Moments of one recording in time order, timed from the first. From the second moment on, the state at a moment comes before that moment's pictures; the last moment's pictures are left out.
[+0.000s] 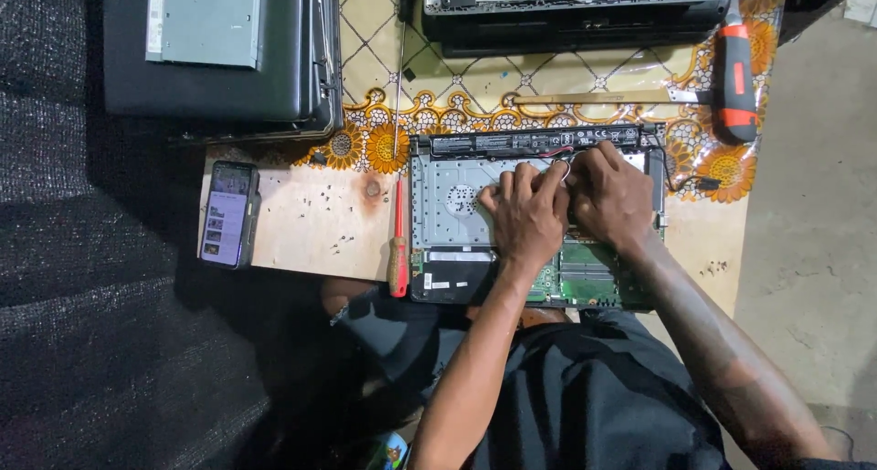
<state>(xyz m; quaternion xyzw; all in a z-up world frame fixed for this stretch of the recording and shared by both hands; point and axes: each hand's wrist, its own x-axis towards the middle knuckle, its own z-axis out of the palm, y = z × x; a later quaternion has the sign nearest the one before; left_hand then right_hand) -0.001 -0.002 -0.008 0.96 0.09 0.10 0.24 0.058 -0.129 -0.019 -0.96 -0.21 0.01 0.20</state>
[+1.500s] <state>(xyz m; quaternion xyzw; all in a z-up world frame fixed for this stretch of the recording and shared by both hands) 0.000 -0.004 -0.009 0.96 0.09 0.13 0.22 0.059 -0.133 -0.031 -0.94 -0.23 -0.02 0.26</state>
